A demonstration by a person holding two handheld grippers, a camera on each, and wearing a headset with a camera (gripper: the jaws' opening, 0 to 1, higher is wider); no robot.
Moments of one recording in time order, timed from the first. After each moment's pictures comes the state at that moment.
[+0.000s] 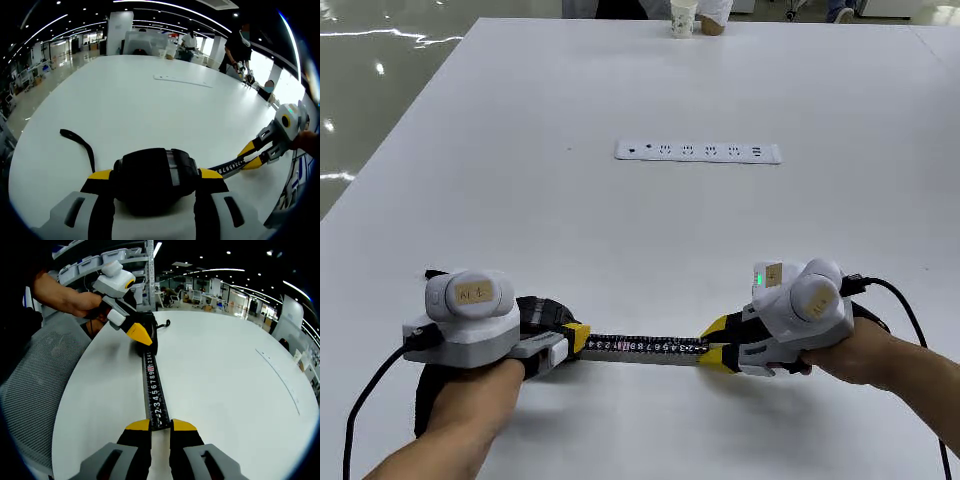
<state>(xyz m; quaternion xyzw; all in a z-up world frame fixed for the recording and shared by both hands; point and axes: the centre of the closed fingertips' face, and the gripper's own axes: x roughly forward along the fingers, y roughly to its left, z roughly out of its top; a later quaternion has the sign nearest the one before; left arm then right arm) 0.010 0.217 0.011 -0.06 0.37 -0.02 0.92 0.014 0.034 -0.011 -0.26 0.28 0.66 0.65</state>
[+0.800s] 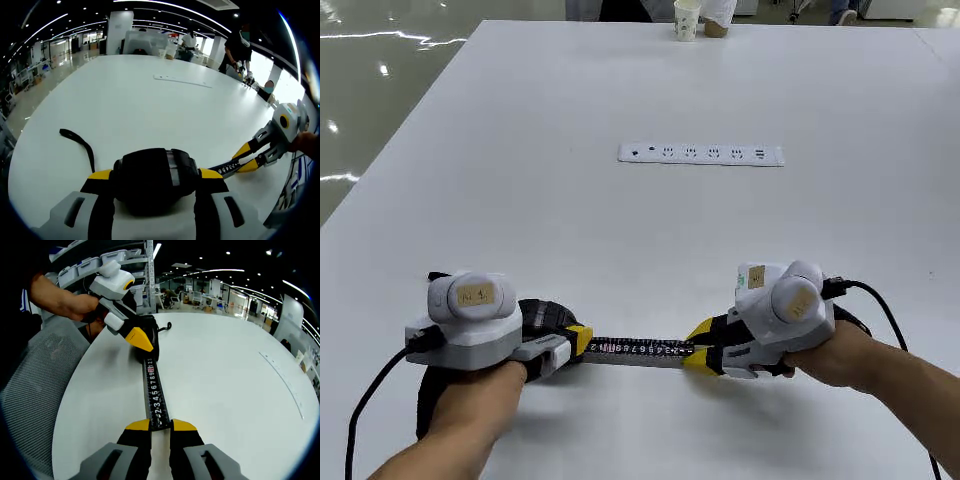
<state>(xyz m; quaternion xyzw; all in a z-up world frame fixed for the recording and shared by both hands) 0.010 0.218 0.011 -0.07 0.38 -0.02 0.92 0.012 0.054 -0.011 -0.25 0.28 0.66 0.65</state>
